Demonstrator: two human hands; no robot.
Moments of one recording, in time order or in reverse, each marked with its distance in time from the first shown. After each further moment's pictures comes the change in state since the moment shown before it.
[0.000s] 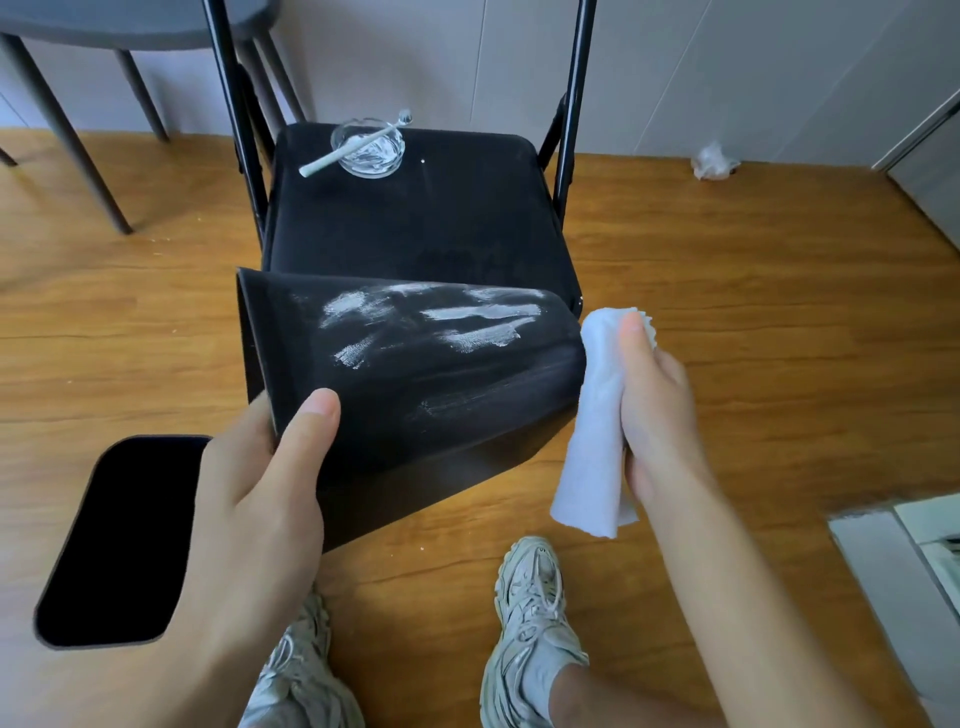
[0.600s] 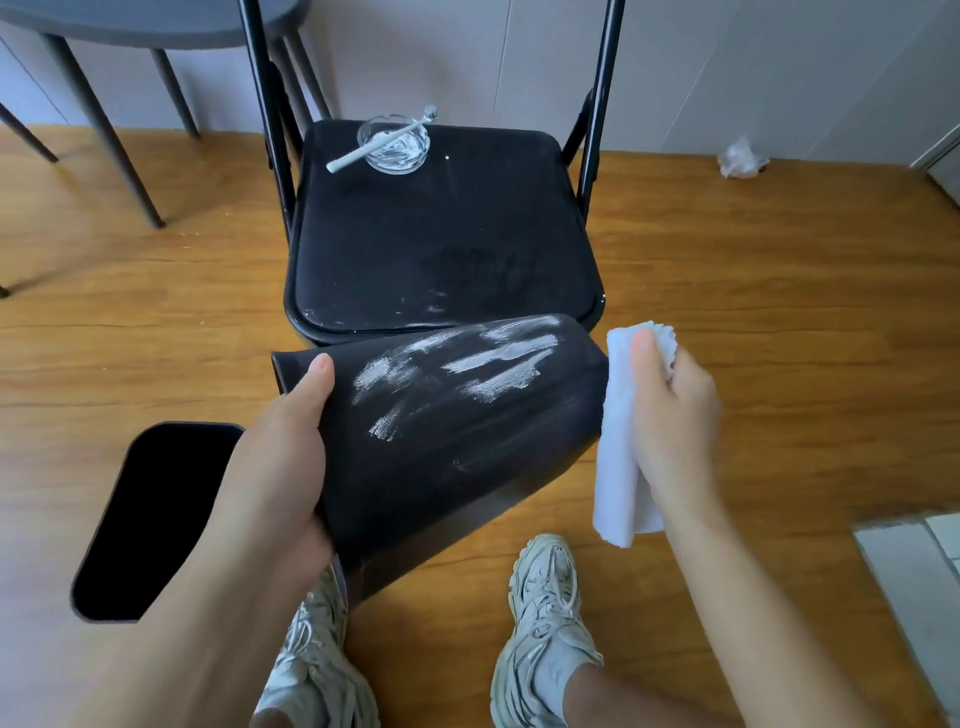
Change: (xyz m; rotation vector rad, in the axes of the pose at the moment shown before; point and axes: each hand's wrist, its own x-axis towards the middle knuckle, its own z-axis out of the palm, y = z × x) left_hand 0.014 0.014 0.008 -0.292 0.145 -0.474; right_hand -0.003 0.015 -0.001 -0.420 0.143 -0.284
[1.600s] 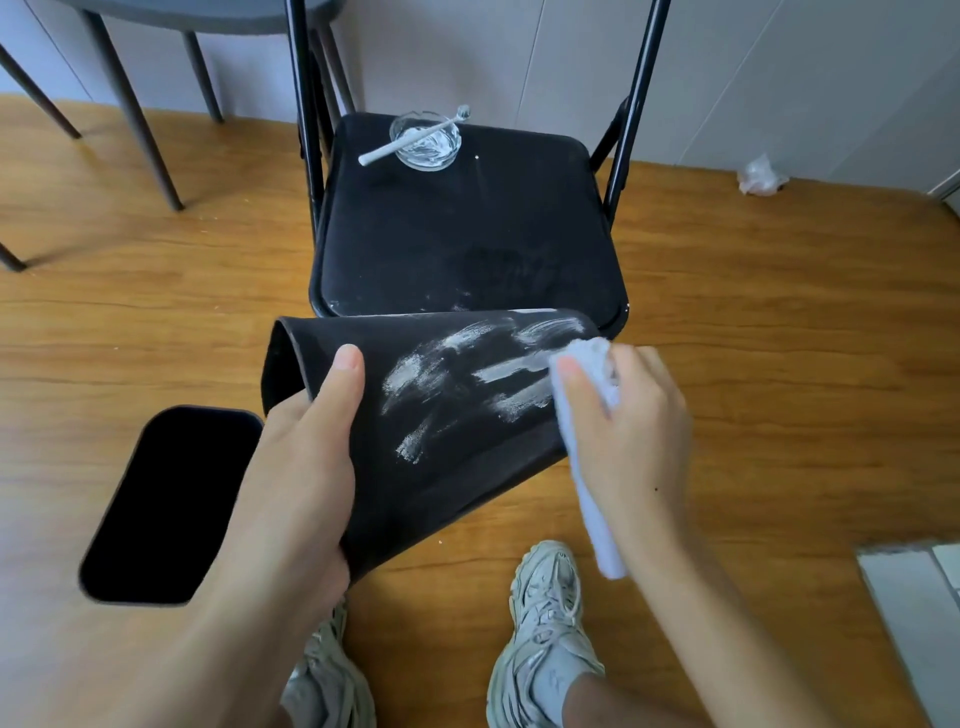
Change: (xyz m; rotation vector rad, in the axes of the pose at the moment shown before) left_hand -0.007 -0.001 -0.008 0.060 0.001 0.101; right_hand -0.034 -0.023 0.034 -0.204 0.070 -0.464
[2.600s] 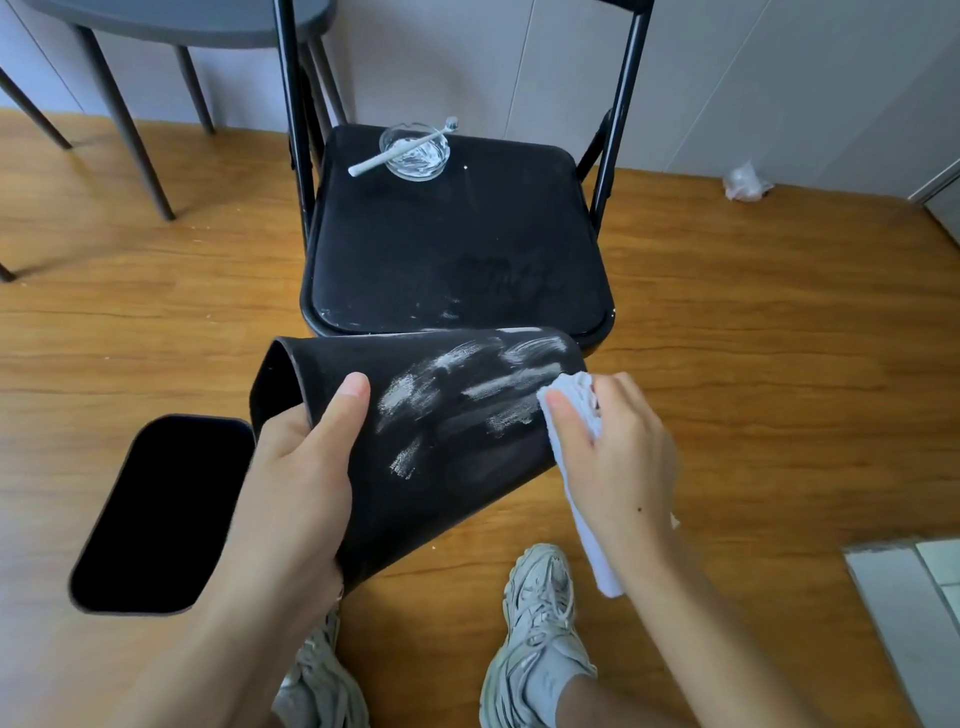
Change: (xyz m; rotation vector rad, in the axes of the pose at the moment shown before) left_hand 0.000 -0.005 -0.001 0.017 -0.047 0.092; right_hand -0.009 0.015 -0.006 -0.098 -0.067 -0.052
